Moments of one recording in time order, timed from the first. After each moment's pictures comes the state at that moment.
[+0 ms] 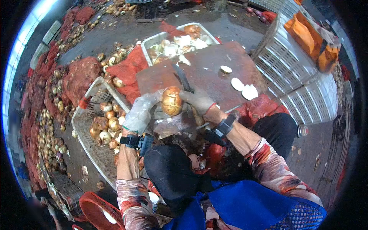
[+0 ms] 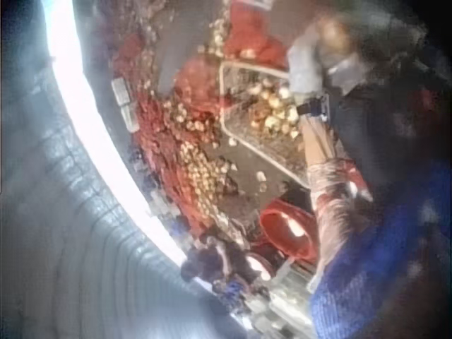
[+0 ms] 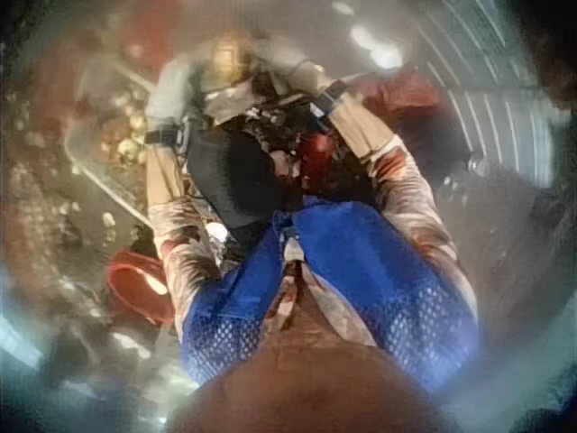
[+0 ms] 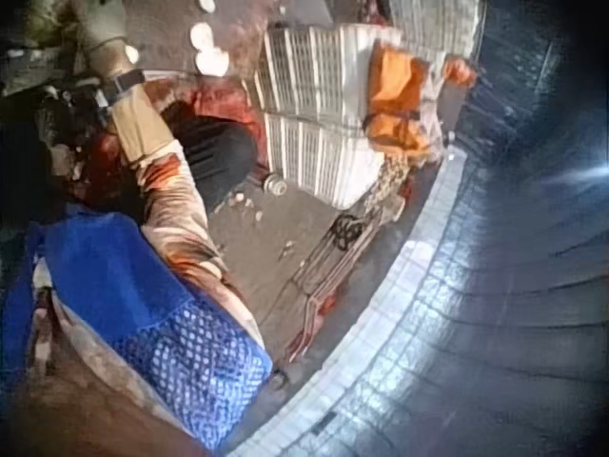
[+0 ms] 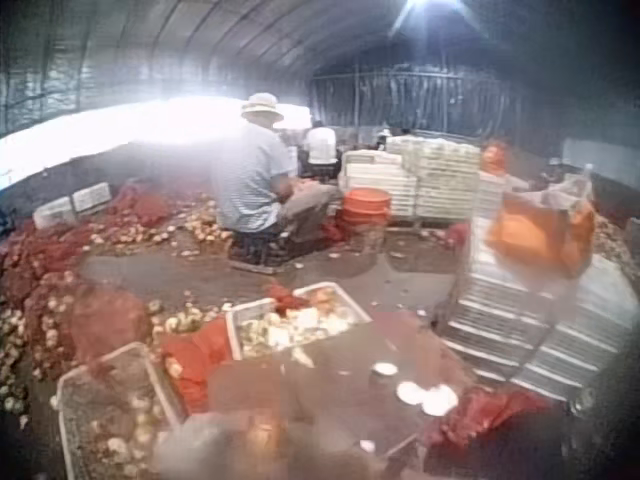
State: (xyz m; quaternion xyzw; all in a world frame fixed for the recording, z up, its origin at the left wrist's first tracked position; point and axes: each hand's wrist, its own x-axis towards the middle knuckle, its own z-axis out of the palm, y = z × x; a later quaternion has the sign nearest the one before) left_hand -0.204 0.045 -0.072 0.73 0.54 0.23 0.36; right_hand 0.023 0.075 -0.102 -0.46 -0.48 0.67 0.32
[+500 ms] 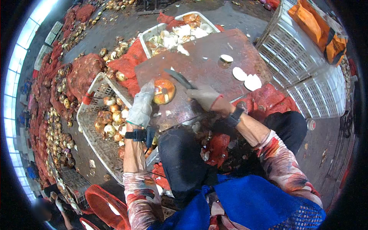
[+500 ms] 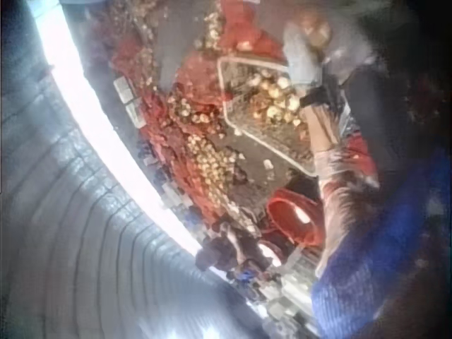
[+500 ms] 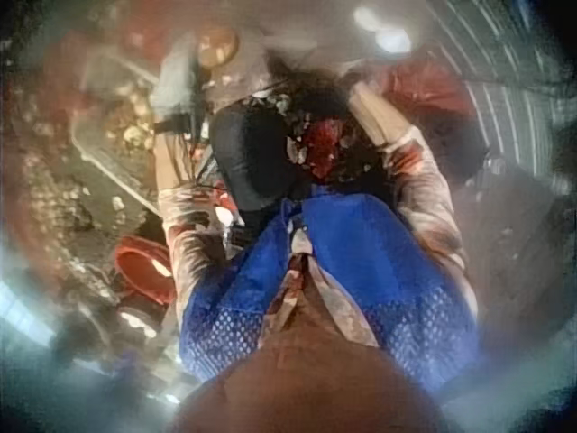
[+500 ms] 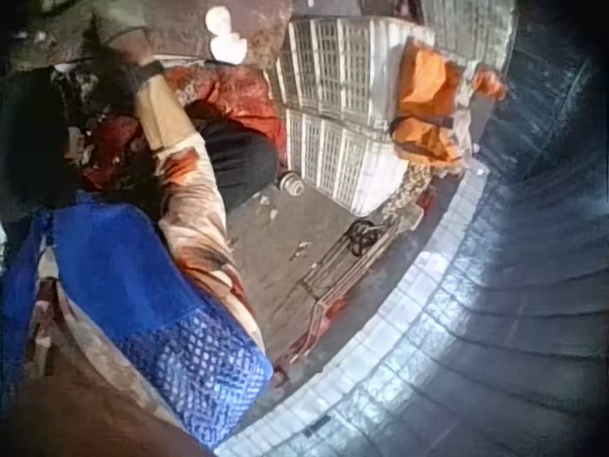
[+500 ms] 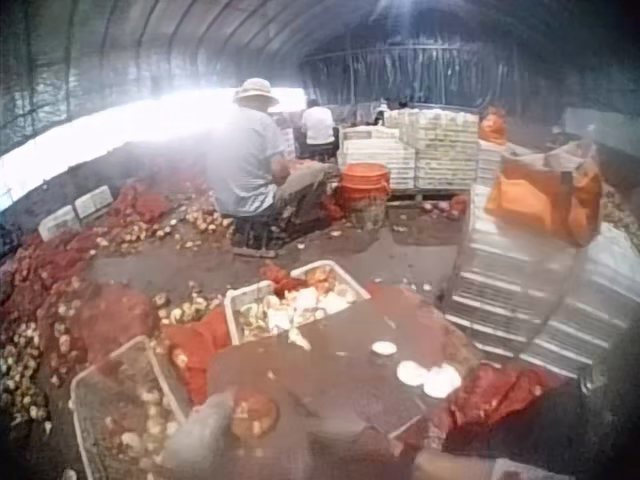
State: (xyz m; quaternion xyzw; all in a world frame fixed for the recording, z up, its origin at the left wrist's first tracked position) left_hand -0.201 0.056 -0.139 0.75 0.56 0.29 0.21; right_hand 0.065 0.077 -0.134 -0.47 -0.60 0.61 0.22
